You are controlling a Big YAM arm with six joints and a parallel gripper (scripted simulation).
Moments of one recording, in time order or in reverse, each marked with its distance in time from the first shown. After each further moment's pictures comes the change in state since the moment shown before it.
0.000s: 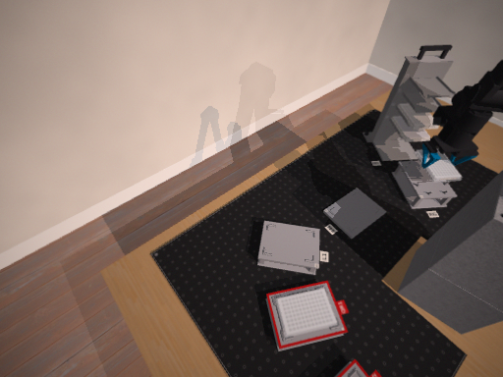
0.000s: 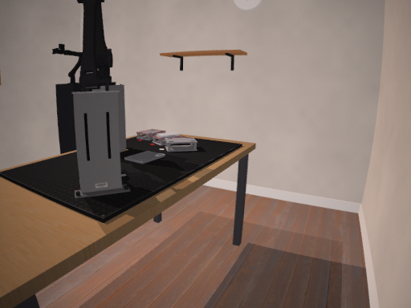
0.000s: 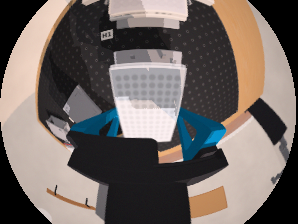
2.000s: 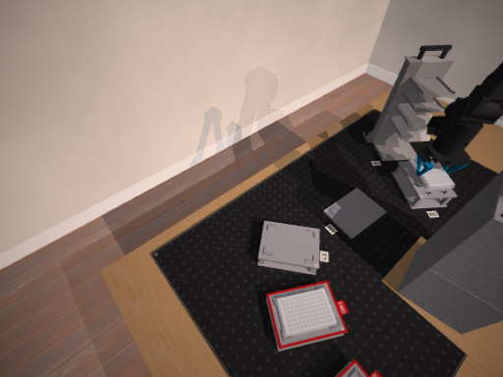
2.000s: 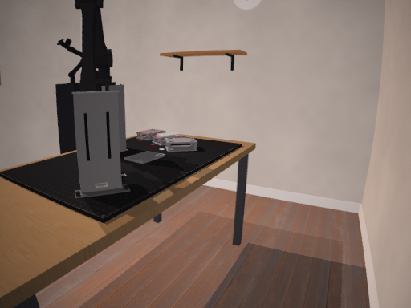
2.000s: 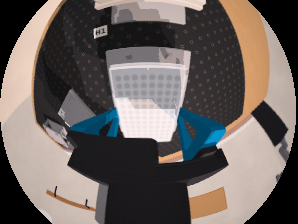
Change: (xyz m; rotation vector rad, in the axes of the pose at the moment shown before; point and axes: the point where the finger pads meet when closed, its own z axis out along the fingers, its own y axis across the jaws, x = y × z) arm 0.002 0.001 0.035 -0.002 0.006 0.000
